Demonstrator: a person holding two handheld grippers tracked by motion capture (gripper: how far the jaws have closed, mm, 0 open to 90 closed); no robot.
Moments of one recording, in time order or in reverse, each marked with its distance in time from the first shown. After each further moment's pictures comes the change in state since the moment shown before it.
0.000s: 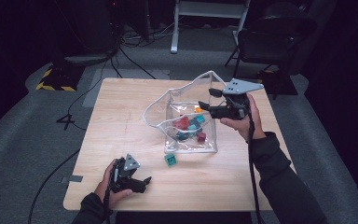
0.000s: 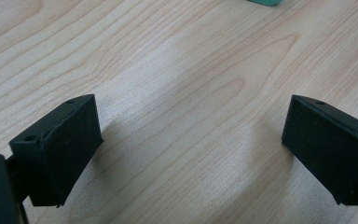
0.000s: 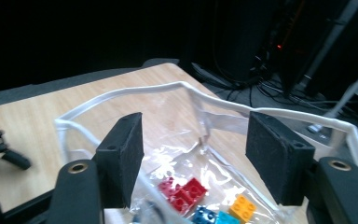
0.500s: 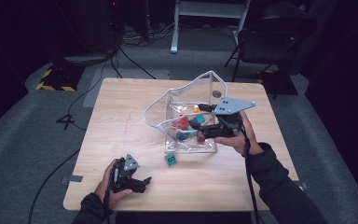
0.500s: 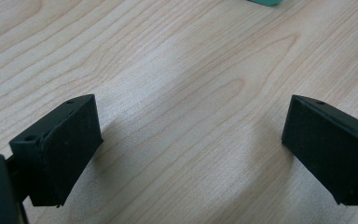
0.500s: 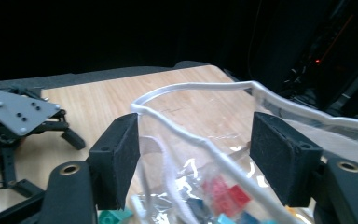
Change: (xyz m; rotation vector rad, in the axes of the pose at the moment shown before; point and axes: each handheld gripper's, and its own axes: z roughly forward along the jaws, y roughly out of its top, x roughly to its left) left arm 0.000 0.000 0.000 -0.003 0.003 0.000; right arm 0.048 -0.012 -0.002 -0.017 0.128 -0.077
